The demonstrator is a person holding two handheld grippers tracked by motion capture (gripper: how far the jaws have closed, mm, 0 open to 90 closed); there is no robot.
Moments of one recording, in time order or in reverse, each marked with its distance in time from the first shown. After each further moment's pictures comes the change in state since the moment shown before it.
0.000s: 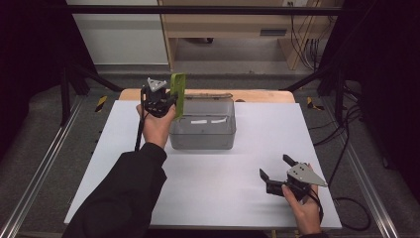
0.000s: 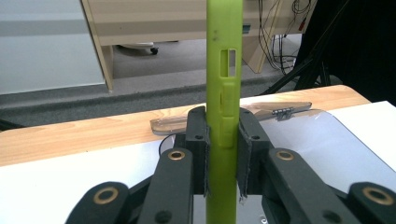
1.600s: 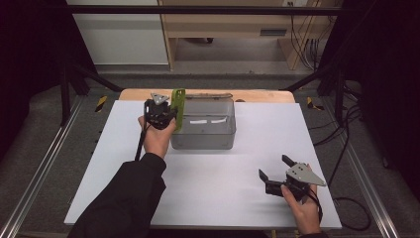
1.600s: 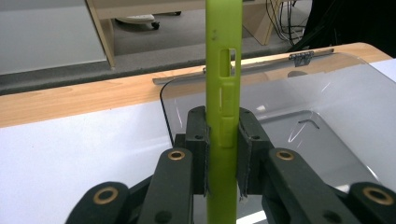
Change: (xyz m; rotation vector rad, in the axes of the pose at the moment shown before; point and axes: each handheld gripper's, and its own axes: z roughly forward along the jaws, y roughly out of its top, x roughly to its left) left arm 0.003 -0.040 0.011 0.098 0.013 0.037; right arm 0.001 -0.002 0.002 0.012 0.006 0.002
